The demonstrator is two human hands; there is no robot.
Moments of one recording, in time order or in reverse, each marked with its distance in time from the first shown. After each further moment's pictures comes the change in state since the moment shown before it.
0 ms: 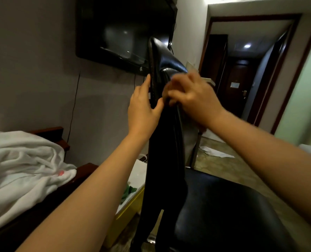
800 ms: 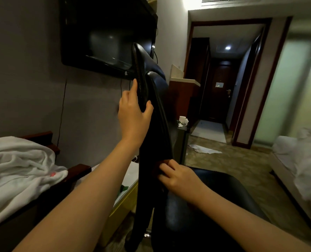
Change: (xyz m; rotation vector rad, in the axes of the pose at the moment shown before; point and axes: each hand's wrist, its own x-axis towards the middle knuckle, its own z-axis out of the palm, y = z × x) left_hand -0.033 0.040 0.002 0.040 0.087 0.056; right_hand -0.137 -0.135 -0.044 0.270 -0.341 0.125
